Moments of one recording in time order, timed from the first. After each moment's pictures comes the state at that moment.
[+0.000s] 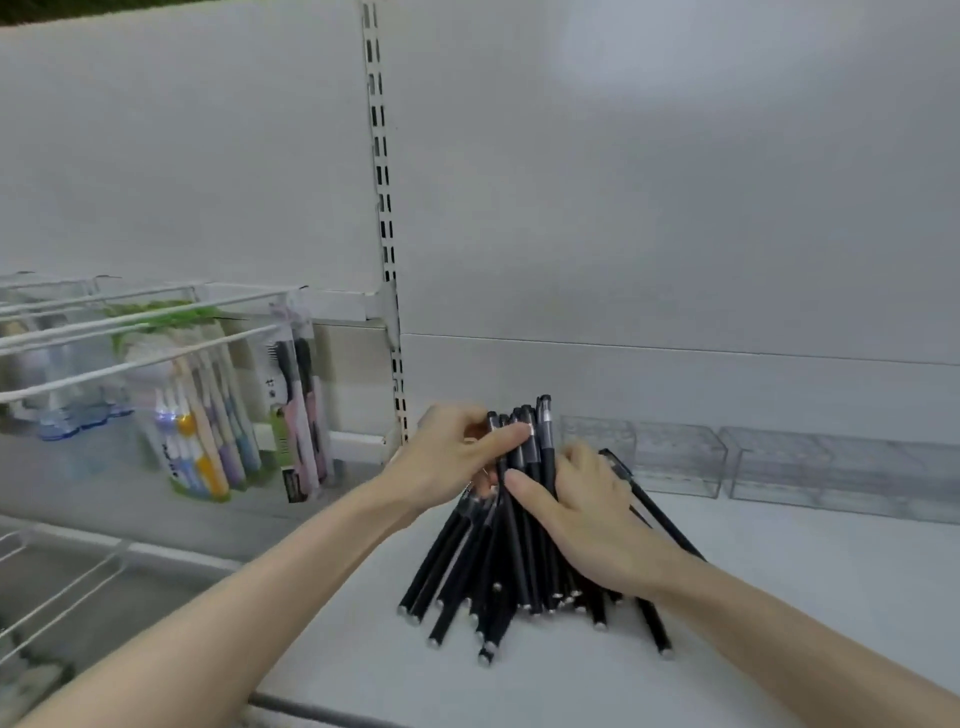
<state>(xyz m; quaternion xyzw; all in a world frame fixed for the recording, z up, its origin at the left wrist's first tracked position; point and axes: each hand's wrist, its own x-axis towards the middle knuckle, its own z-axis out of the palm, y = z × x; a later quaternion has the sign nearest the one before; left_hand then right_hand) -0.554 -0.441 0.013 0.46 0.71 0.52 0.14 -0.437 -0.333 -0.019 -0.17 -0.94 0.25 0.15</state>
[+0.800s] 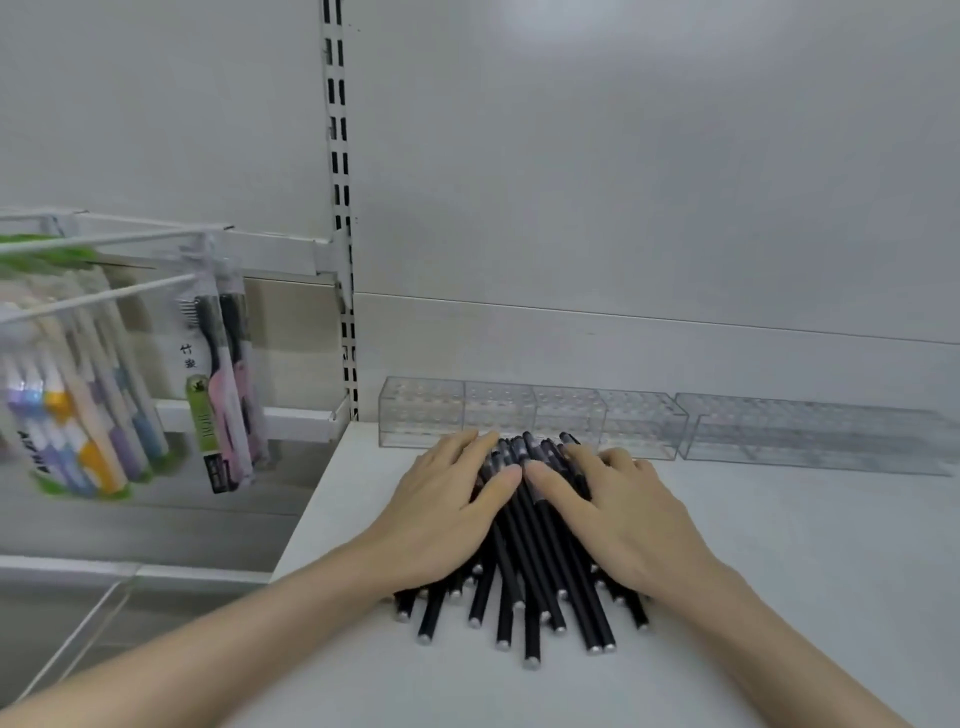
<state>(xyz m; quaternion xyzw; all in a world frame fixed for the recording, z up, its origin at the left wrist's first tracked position) -0.554 -0.450 -0.044 0.53 0.79 0.31 0.10 -0.414 -0.346 -0.022 -0.37 -0.91 0.14 0.12</state>
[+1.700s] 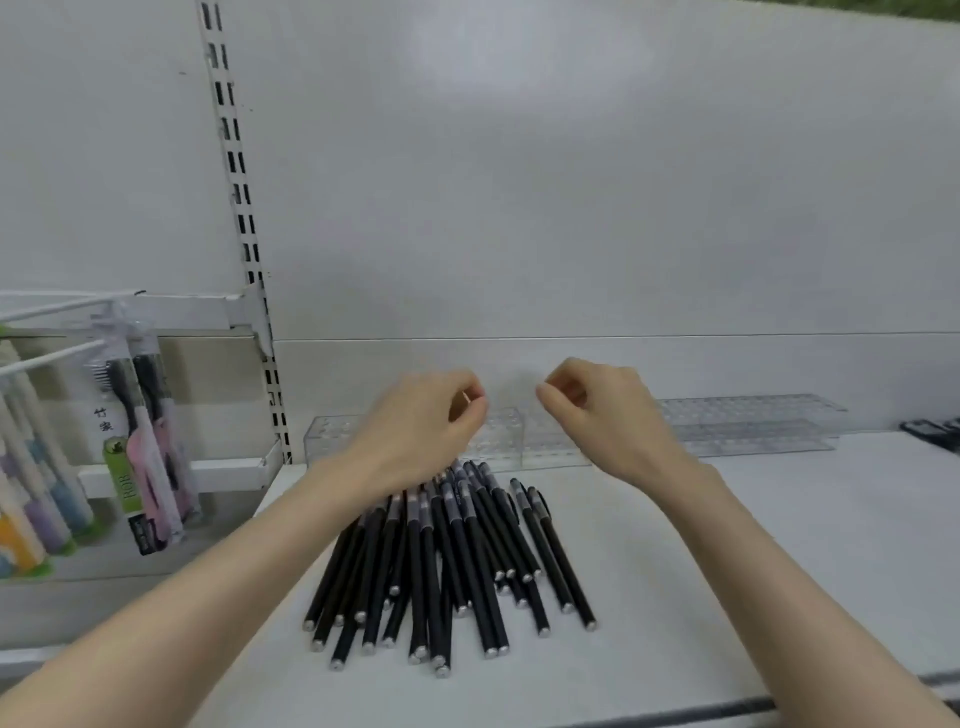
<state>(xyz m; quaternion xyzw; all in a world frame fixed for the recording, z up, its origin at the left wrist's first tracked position) -0.534 -0.406 0.037 0.60 0.73 0.33 -0.07 -0.387 -0.289 0.037 -0.30 -0.88 0.13 0.35</state>
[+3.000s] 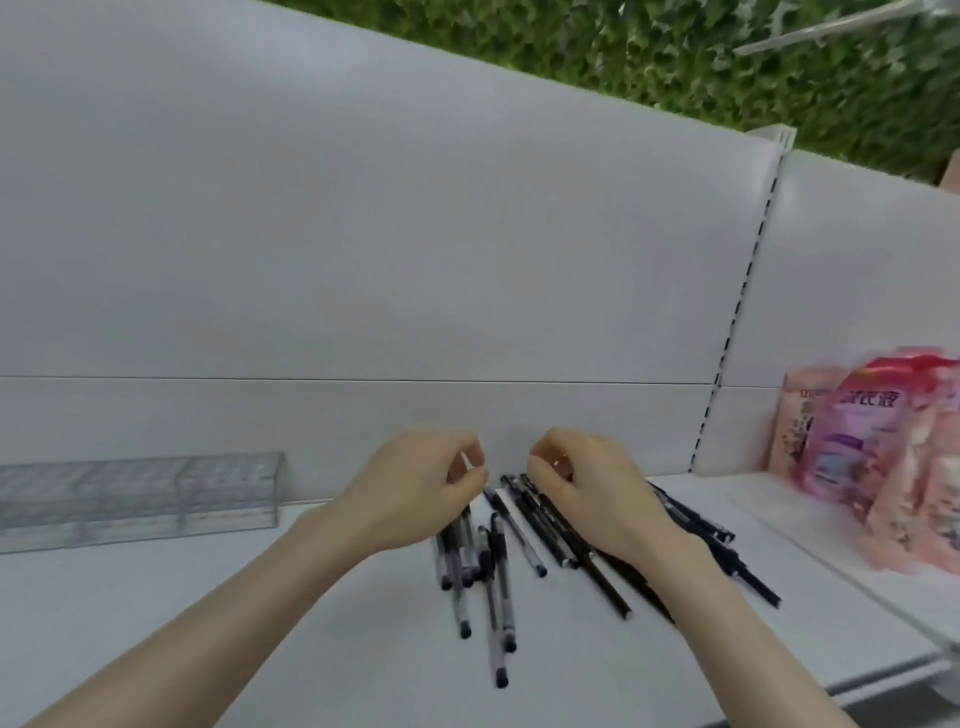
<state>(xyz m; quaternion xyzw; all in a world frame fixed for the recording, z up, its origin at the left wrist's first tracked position) -0.094 0.004 0.037 0.68 0.67 0.30 -0.03 0.076 0.098 0.038 -0.33 -0.89 0.06 0.29</state>
